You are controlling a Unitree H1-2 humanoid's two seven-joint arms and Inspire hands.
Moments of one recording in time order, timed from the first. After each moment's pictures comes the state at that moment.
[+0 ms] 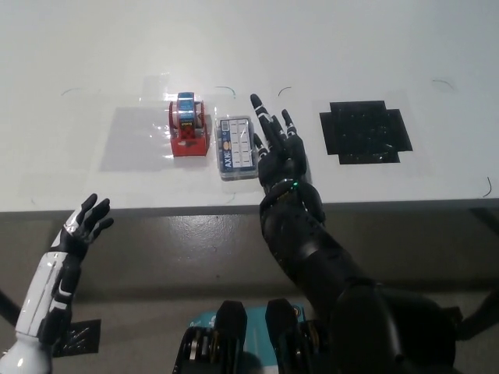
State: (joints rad) left_arm 0.02 0.27 0.06 -0.18 -0.10 -0.37 -0.15; right_arm -1.13 0.25 -0.56 1.42 0.49 -0.37 -0.11
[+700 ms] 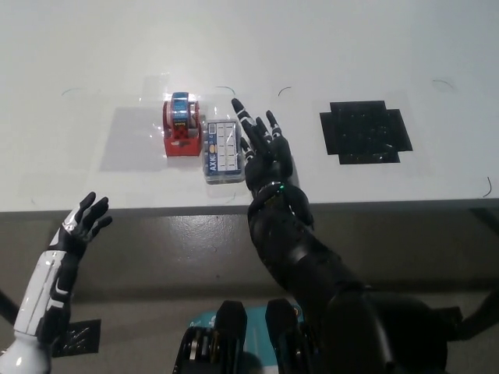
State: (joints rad) left_arm 0.01 0.27 0.07 -0.18 -0.10 -0.37 -0.16; right_arm -1.13 0.27 -0.46 1.42 0.47 -0.37 -0.12
